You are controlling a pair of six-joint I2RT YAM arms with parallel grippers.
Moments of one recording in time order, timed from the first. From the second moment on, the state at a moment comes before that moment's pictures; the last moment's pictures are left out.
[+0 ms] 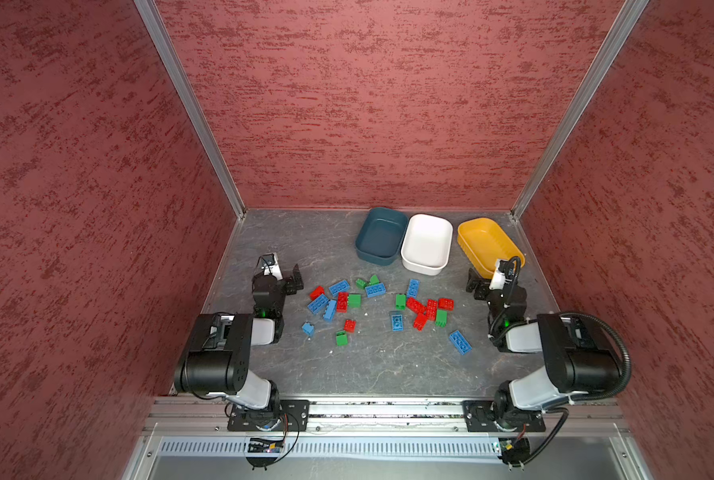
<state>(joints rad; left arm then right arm) 0.02 1.52 0.35 0.89 -0.08 -0.11 -0.08 1.54 0.27 1.07 -0.02 0.11</state>
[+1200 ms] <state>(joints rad) 0.00 1.50 0.36 0.86 -0.08 -0.09 -0.08 1.52 0.29 1.03 -0.03 0.10</state>
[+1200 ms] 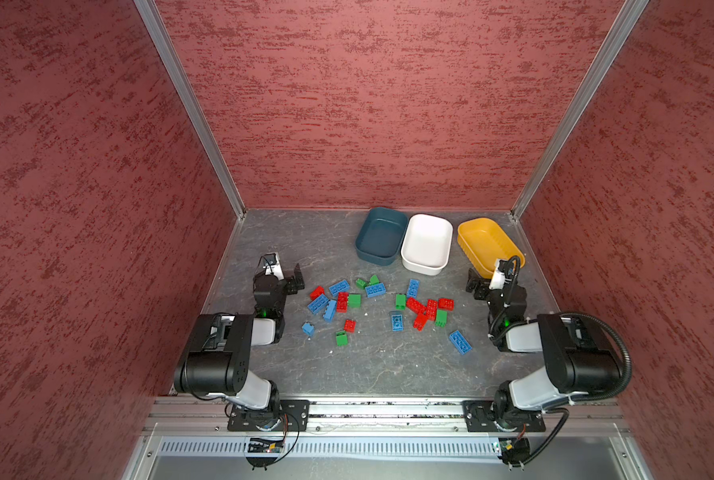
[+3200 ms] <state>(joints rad) -0.47 1.40 0.95 -0.28 -0.28 -0.67 0.30 1.66 0.91 -0.49 0.02 0.50</state>
